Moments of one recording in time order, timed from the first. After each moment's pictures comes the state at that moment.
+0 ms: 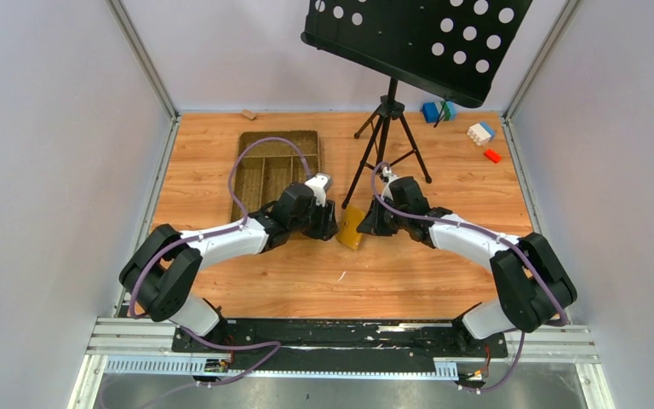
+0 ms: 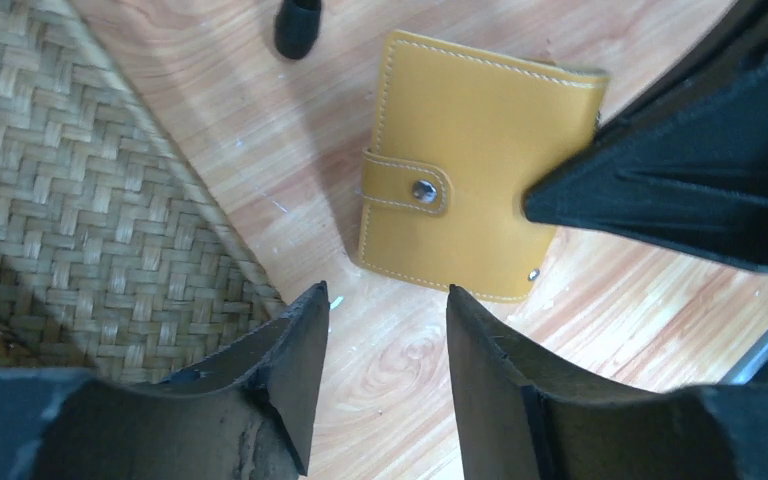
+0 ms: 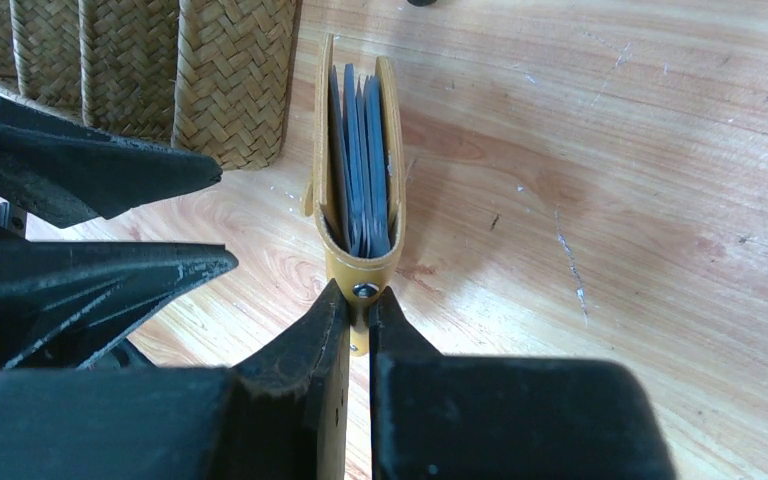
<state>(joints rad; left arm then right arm) -0.72 1.52 0.79 0.07 0.11 -0.39 0.53 1.47 0.75 -0.04 -0.28 0.58</state>
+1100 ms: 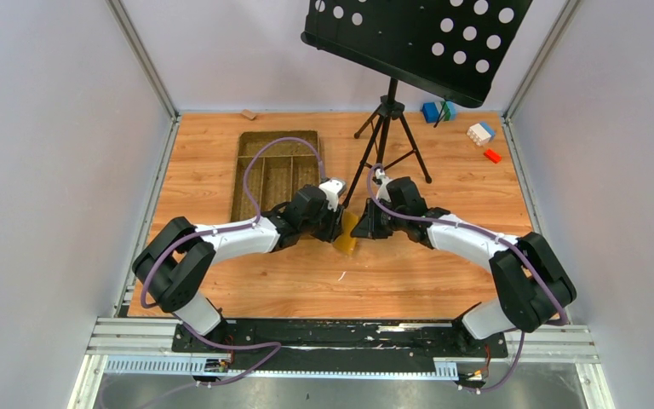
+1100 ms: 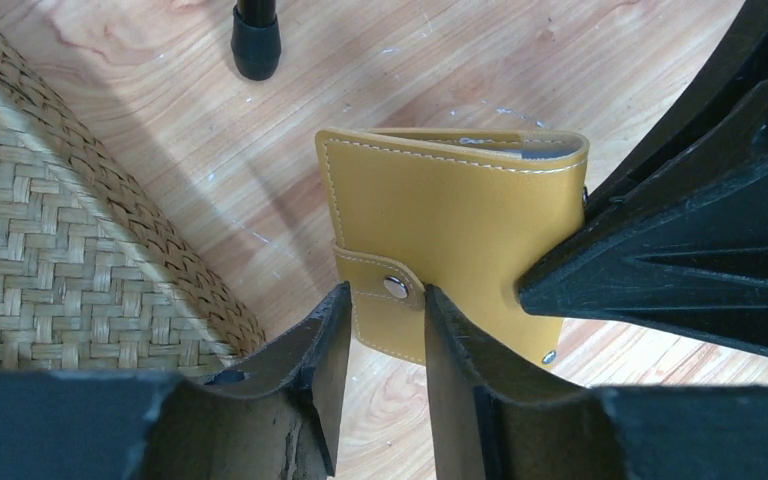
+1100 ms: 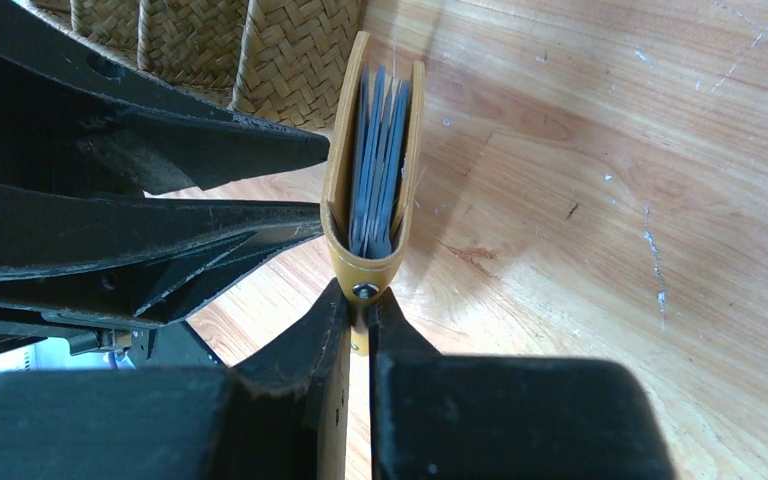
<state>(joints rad) -0.79 1.60 0.84 0.08 0.06 -0.28 0.56 1.47 0.76 -0.03 -0.39 0.56</state>
